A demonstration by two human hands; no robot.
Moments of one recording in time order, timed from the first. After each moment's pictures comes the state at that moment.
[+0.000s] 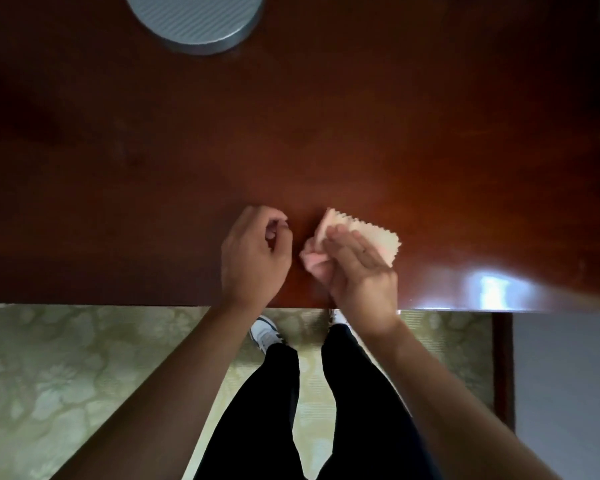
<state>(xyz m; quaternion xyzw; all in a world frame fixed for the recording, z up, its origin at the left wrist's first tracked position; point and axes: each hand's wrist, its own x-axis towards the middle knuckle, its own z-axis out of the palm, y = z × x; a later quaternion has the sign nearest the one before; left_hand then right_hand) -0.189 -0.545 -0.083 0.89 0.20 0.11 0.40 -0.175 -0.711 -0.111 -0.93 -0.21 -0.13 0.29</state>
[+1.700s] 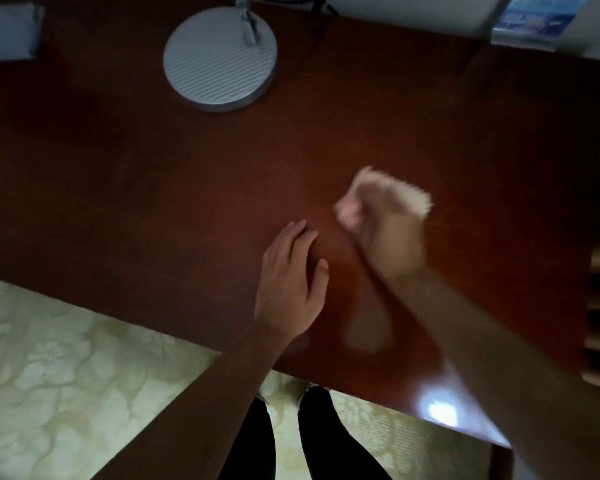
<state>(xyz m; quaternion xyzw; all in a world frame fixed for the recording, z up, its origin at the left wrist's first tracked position) -0.121 -0.657 -0.095 0.93 0.20 0.12 0.29 0.022 -0.766 -0.063 -0.92 -0.30 0.00 0.25</state>
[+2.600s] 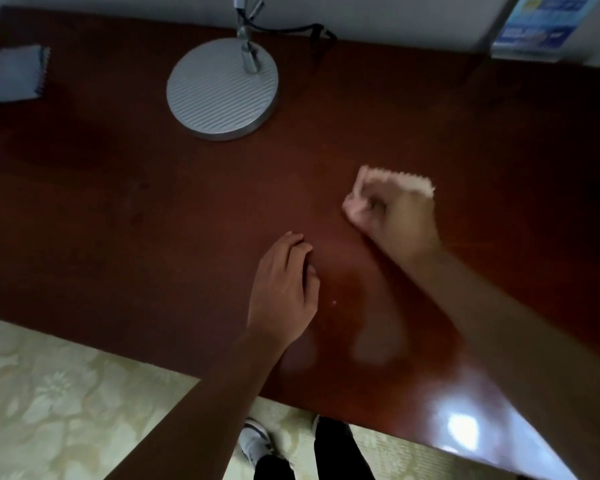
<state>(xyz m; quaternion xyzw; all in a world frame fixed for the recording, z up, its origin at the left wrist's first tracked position) -0.107 -0.616 -0.101 0.95 0.16 0.11 0.23 0.066 -0.741 -0.069 -0.92 -0.28 0.02 0.29</state>
